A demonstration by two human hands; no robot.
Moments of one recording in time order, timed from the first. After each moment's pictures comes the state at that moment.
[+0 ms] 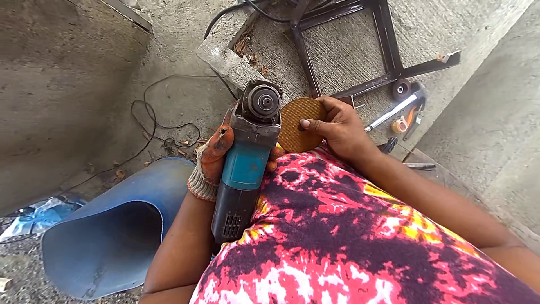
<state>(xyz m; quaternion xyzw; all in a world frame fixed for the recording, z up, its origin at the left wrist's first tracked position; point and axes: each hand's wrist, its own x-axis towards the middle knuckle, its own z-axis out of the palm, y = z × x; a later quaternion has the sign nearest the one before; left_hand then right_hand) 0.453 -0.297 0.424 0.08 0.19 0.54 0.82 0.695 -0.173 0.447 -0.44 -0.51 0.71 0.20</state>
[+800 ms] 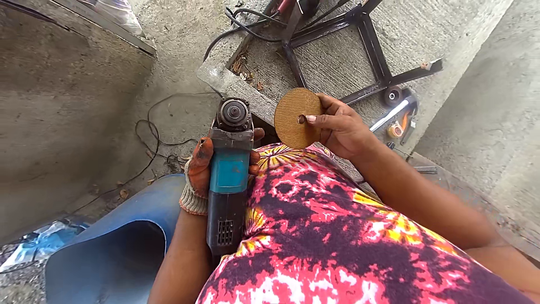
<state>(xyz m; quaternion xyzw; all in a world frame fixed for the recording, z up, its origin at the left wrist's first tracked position) 0.434 -0.296 0.413 0.05 0.18 0.55 0.82 0.700 -0.148 0.461 -0.38 -0.29 0.84 0.25</state>
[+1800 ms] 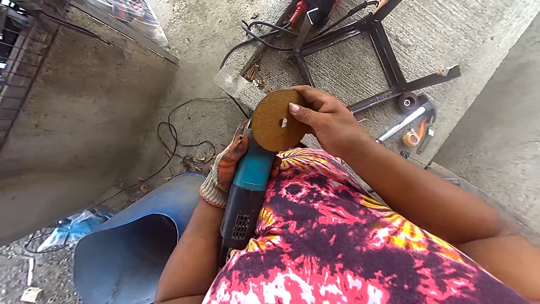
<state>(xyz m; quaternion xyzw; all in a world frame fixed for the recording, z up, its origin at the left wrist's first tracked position) 0.450 -0.290 0.420 0.08 0.24 0.50 0.83 0.656 -0.139 0.487 -0.37 -0.47 0.77 0.22</state>
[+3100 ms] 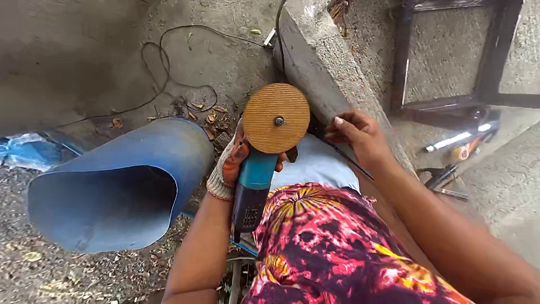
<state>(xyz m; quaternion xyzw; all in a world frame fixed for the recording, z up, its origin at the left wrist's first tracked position) 0.316 -0.439 0.290 -0.05 0.21 0.63 0.75 0.553 -0.237 0.326 -0.53 -0.50 0.68 0.05</state>
